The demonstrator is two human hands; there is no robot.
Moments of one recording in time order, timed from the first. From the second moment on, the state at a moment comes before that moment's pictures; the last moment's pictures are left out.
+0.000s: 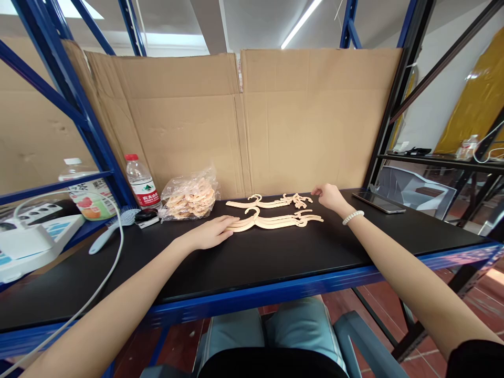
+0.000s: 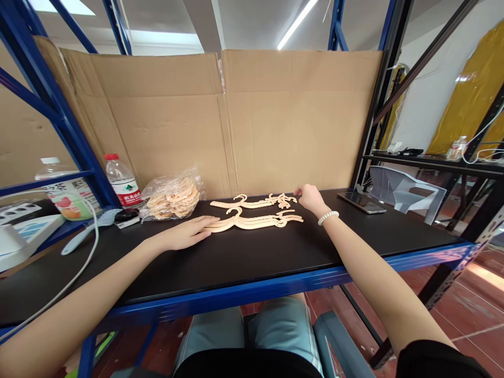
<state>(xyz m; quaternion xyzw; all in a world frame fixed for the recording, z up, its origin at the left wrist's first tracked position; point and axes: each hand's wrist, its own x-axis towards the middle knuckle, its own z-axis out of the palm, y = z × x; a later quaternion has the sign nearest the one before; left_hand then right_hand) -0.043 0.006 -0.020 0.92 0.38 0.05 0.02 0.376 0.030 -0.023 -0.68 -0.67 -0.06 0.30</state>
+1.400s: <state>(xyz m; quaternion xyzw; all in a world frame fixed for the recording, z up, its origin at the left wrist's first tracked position) -0.045 0.007 -0.014 0.92 0.38 0.10 0.01 0.369 0.034 -0.025 -0.68 -0.65 0.00 0.34</state>
